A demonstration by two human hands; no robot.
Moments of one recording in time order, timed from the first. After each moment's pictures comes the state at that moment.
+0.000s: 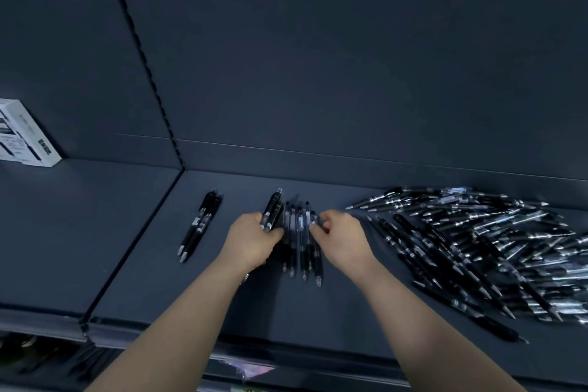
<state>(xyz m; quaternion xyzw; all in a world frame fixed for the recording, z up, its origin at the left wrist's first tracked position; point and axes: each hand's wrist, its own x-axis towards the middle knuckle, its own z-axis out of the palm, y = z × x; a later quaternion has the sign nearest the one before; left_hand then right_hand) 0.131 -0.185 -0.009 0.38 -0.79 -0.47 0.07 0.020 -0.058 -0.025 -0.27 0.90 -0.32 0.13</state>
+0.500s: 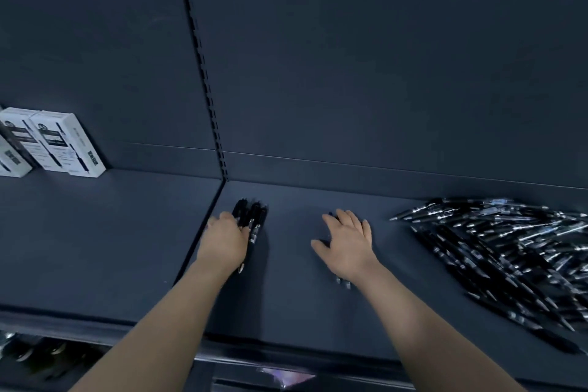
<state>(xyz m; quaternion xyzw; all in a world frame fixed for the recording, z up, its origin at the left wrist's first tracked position) 0.192 -0.293 -0.015 0.46 -0.85 -0.25 0.05 0.064 -0.121 -0.020 -0.35 0.92 -0.13 0.13</state>
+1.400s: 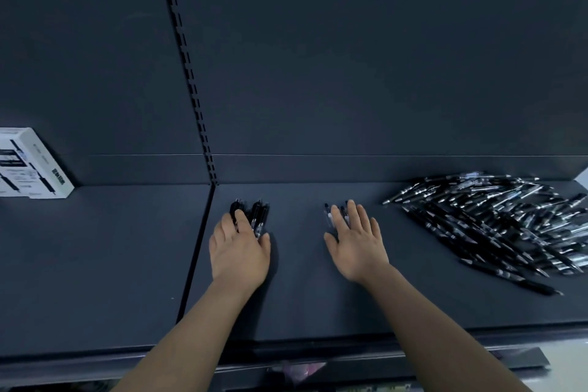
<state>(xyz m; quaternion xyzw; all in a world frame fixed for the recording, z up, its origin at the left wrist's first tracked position) 0.204 -0.282 -0.030 0.36 -0.92 -0.14 0.05 0.090 -0.115 -0.035 -0.27 0.96 -0.09 0.07</state>
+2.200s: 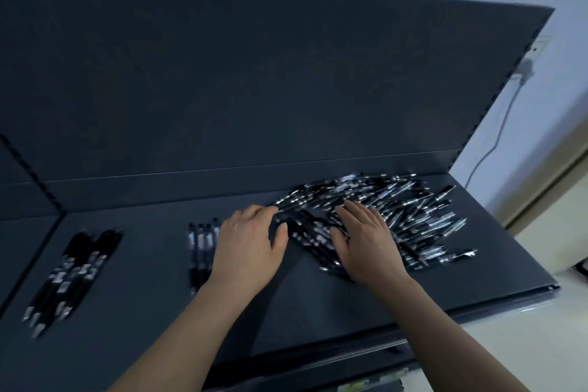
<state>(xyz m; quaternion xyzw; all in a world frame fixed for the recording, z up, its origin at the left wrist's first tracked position) 0.085 -0.074 0.035 0.12 -0.96 -0.20 0.17 0.002 0.108 0.021 -0.26 0.95 -0.15 -0.06</state>
